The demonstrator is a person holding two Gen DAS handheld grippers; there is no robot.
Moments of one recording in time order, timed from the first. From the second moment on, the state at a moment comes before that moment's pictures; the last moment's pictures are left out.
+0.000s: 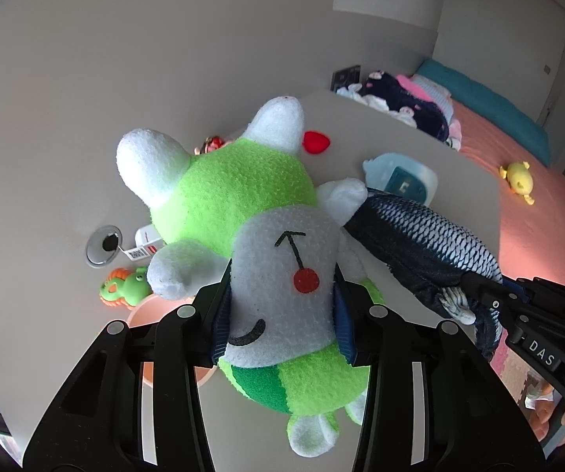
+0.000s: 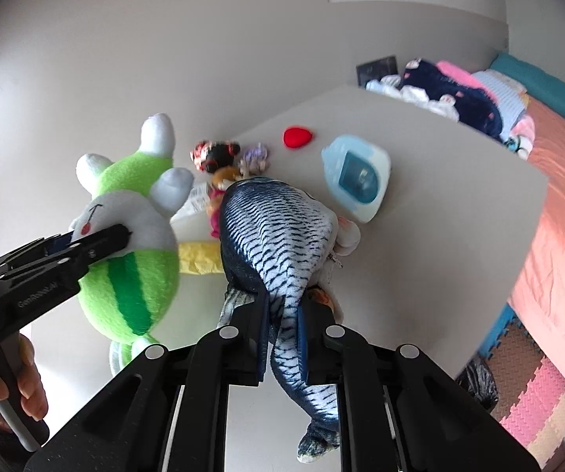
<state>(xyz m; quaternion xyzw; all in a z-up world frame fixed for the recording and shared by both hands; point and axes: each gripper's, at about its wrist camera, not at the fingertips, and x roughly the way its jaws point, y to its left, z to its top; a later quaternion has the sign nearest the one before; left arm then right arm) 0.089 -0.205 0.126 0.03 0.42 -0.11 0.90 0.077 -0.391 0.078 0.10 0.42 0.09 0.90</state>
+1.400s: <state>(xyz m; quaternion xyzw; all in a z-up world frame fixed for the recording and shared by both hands) -0.023 -0.542 0.024 0.22 0.45 -0.35 0.80 -0.090 -0.677 -0.003 0.24 0.42 -0.19 0.85</state>
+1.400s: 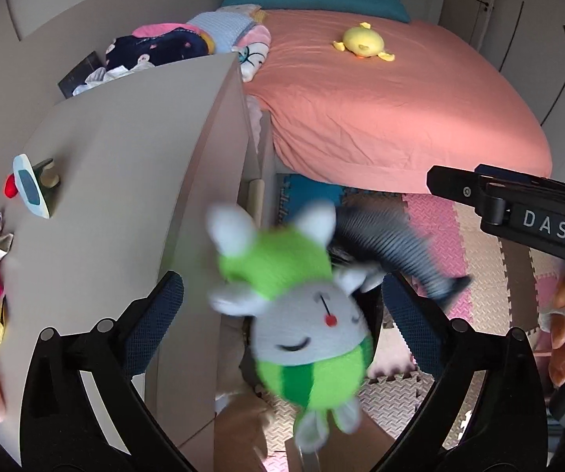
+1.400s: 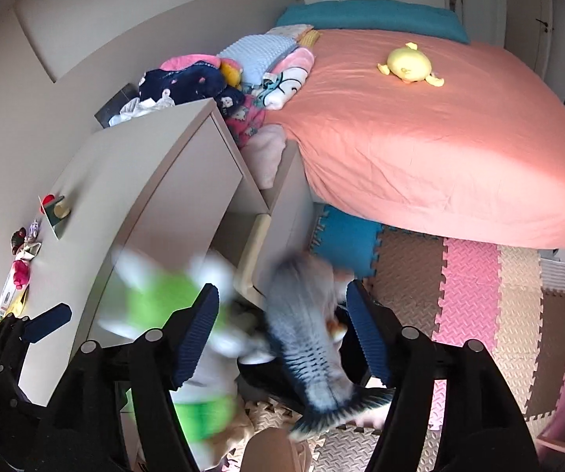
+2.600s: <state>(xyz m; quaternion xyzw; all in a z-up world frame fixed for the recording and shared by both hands) 0.053 -0.297 0.064 0.08 0.46 -0.19 0.86 0.010 -0.498 0.032 0.17 0.44 0.00 0.88</state>
